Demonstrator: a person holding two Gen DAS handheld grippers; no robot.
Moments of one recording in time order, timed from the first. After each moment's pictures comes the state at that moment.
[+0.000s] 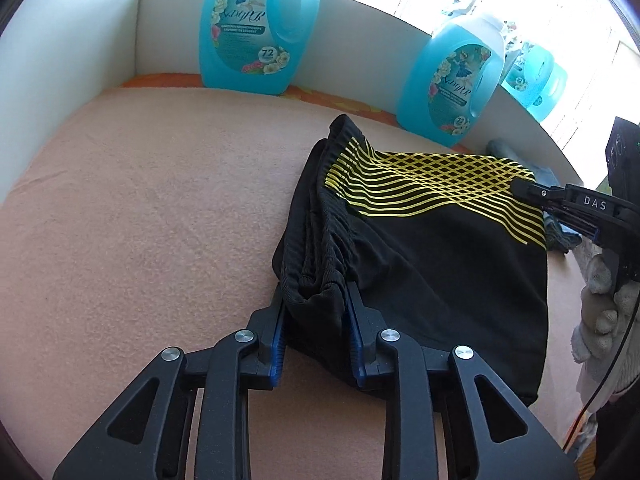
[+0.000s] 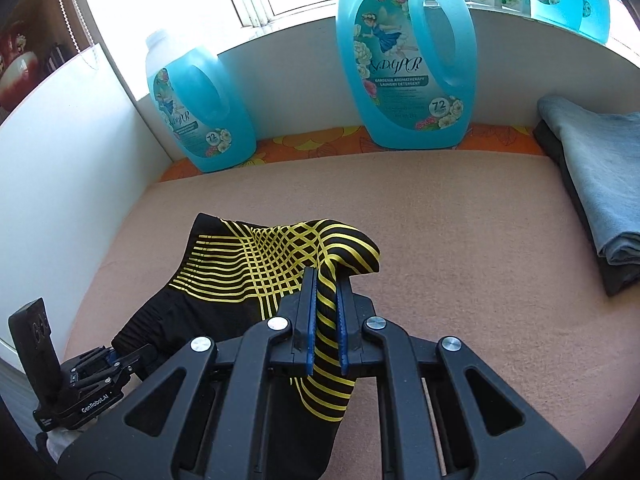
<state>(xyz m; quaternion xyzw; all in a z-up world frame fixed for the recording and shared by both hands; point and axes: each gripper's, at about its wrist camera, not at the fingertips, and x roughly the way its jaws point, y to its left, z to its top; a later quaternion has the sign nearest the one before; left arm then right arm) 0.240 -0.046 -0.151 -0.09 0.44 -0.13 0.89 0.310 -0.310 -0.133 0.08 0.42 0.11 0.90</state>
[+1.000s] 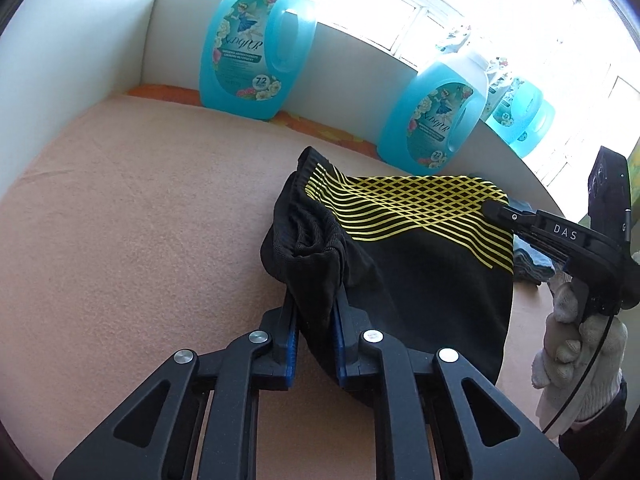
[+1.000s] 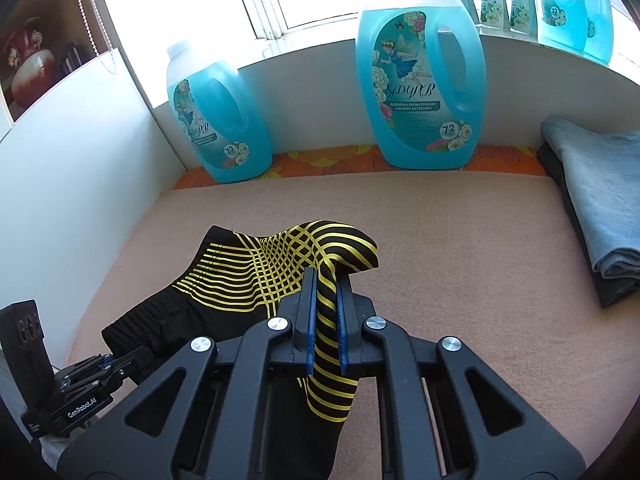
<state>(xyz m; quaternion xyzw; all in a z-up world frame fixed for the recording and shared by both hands) 0.222 -0.047 -0.113 -0.15 0.40 -0.14 0.89 0.294 -0.296 -0.100 0.06 0.39 0.12 0.91</state>
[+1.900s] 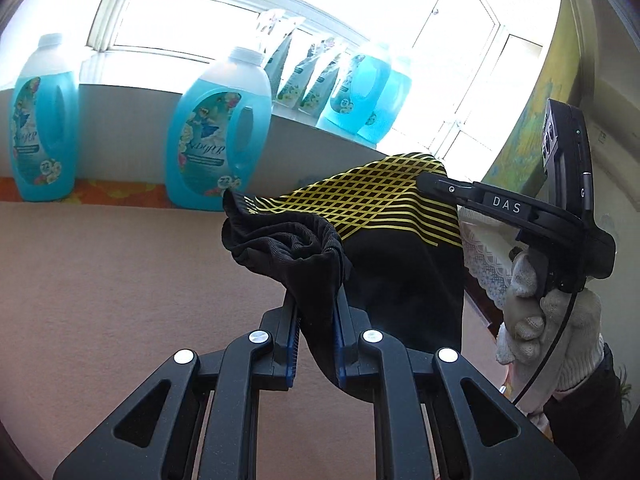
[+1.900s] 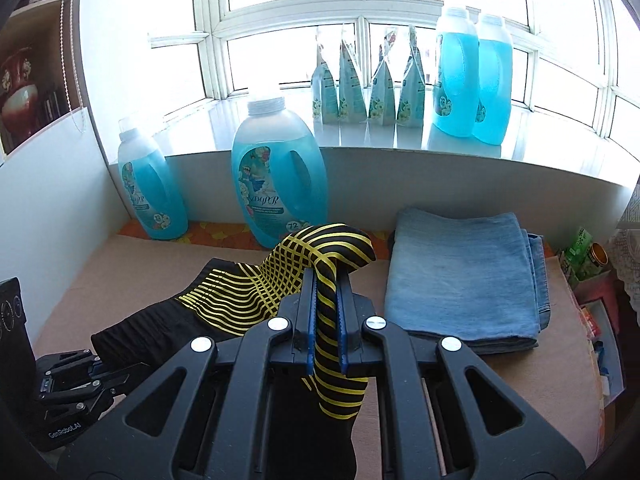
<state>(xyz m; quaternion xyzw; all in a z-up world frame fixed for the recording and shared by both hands) 0.222 -0.254 -0.036 -0.12 0.33 -0.33 0.88 0.250 -0.475 0.018 0.00 0.31 0.02 0.95</state>
